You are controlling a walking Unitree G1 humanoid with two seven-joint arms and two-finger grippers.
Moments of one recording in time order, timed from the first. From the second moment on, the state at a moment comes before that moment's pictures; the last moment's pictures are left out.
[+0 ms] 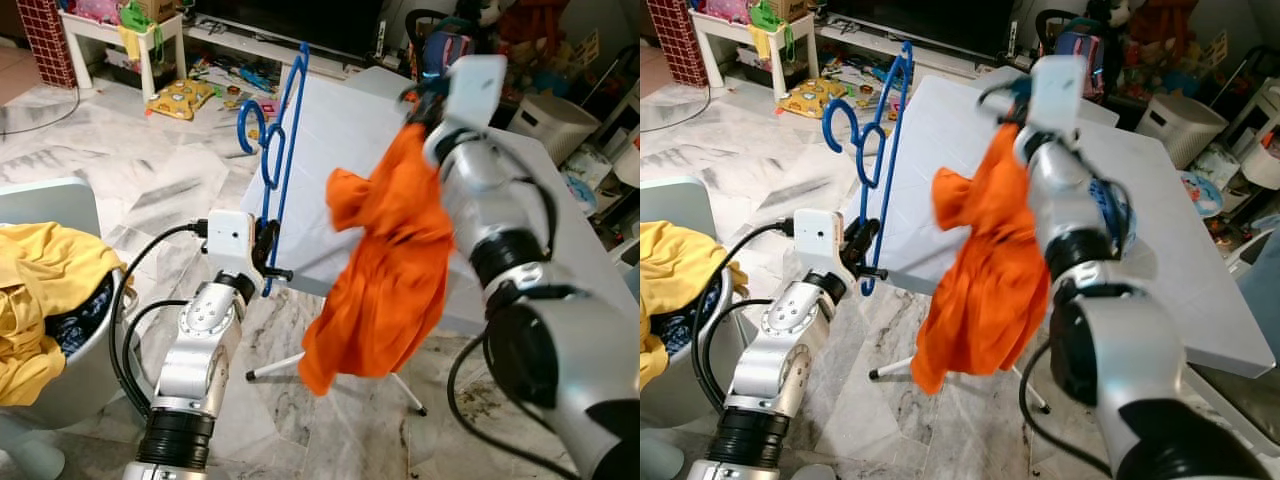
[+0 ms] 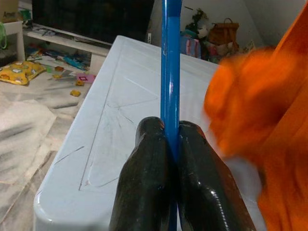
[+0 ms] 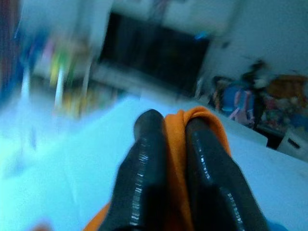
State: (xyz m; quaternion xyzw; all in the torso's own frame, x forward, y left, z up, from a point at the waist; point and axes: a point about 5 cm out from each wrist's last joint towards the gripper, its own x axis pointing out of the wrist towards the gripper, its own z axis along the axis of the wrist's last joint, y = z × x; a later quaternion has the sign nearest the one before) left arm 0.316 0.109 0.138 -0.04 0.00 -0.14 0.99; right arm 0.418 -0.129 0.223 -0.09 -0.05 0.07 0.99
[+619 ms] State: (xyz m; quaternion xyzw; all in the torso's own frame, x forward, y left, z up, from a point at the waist) left arm 0.317 0.107 0.135 -0.04 0.01 -0.14 0.99; right arm 0.380 -0.169 0.107 -0.23 0.16 0.12 0.95
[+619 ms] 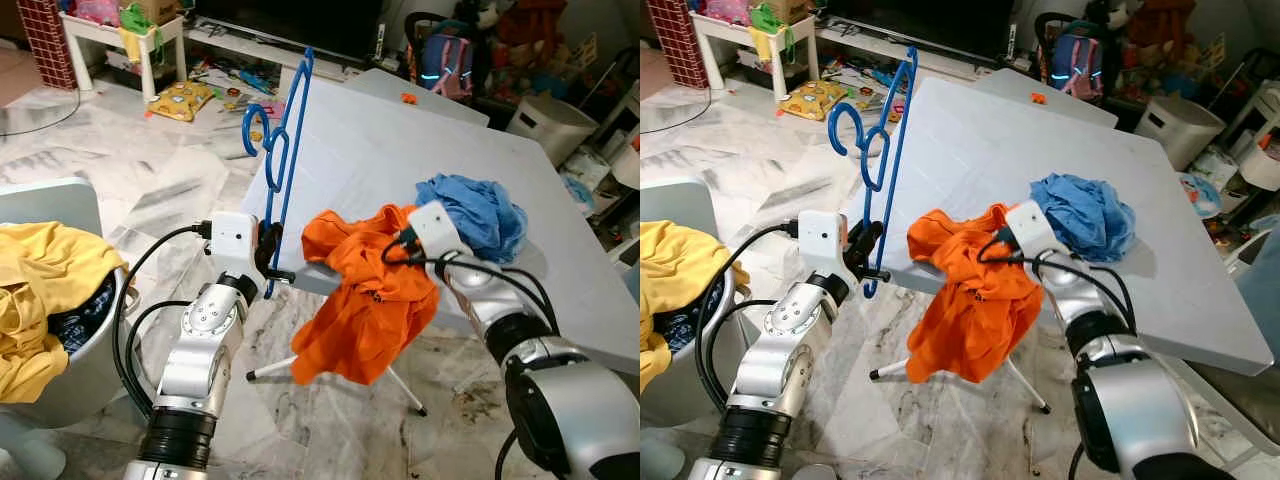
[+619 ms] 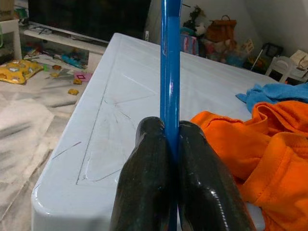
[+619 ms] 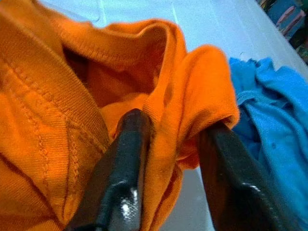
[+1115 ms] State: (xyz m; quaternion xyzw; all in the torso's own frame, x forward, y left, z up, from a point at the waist) left arm 0.318 0.106 0.139 -0.04 0.00 -0.17 0.99; right arm 0.386 -0.178 0.136 -0.16 0.10 0.15 0.97
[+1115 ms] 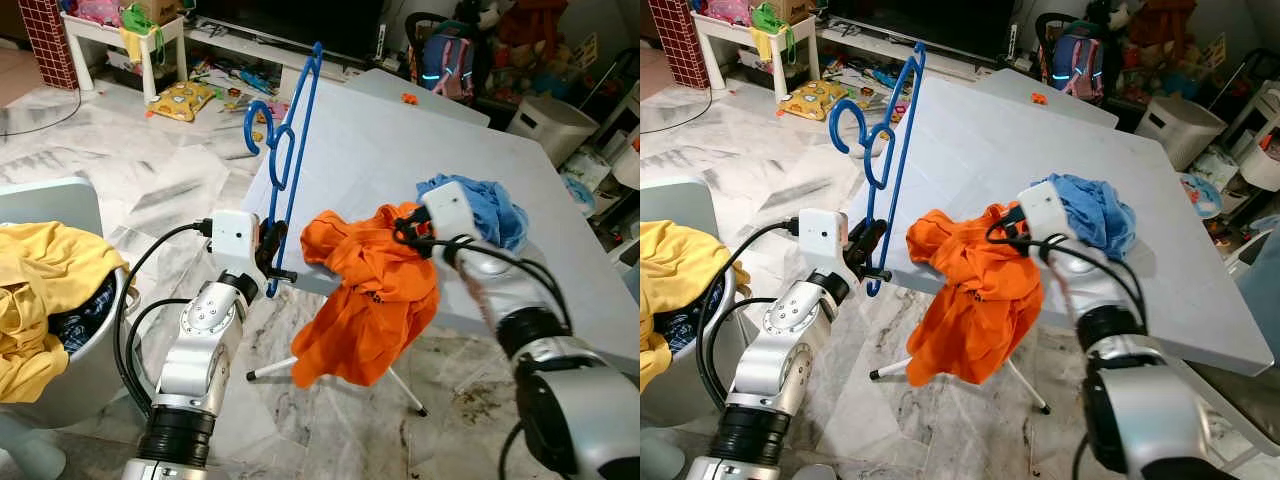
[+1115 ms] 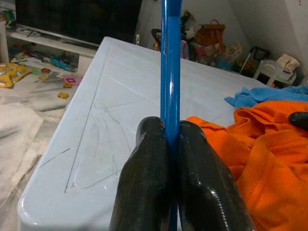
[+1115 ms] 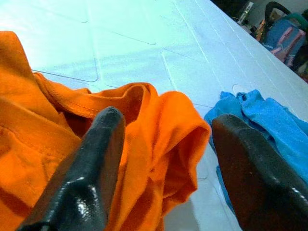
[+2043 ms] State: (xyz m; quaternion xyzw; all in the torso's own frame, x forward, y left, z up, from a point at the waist) left arm 0.319 0.106 0.139 -0.04 0.00 -0.18 0.98; right arm 0.327 -0.197 0.129 -0.09 0.08 0.28 0.95
